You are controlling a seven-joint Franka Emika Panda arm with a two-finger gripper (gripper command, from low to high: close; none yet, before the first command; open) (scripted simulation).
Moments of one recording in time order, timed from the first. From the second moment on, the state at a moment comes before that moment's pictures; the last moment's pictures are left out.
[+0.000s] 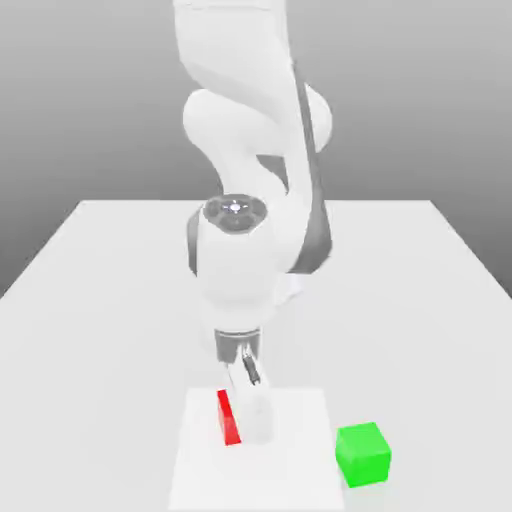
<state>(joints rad) -0.25 0.25 0.14 -2.75 -0.22 2.99 2.21</state>
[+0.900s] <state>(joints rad) -0.04 0.21 0.30 -2.55 -0.17 2.76 2.41</state>
